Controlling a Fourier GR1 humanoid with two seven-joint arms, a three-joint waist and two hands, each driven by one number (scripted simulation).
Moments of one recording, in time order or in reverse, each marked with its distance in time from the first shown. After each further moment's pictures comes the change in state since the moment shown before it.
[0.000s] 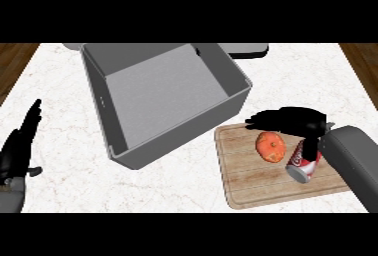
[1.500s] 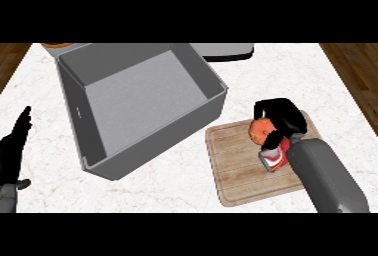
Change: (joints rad) left arm 0.034 -0.019 0.079 0.009 -0.034 -0.034 0.000; right arm 0.099 0.303 -0.337 -0.008 0.180 -0.410 0.743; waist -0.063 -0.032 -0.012
